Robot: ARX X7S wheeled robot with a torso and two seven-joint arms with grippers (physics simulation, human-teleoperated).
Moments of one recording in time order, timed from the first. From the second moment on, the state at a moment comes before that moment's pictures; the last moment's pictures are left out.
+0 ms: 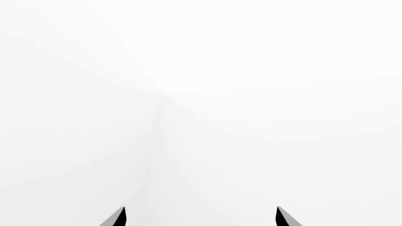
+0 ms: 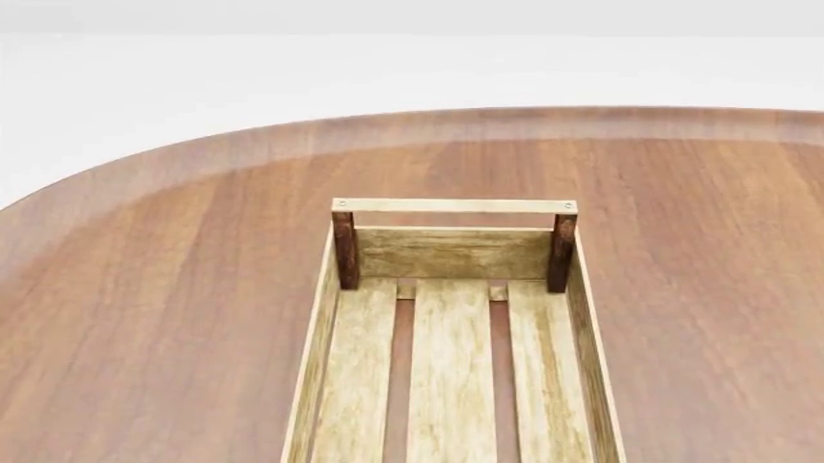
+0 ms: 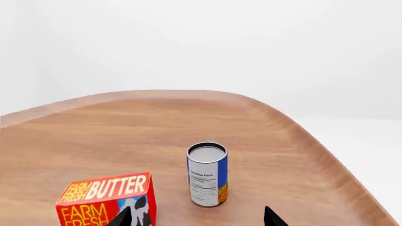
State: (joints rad) left arm 0.11 -0.50 0.37 0.04 0.24 0.89 -1.09; right arm -0.16 0.19 0.29 -0.13 0.24 -0.02 1.12
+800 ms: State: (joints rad) left arm 0.11 -0.51 0.39 0.04 0.25 0.87 -1.10; right arm -0.11 0.22 0.25 -0.05 0.33 0.14 1.05
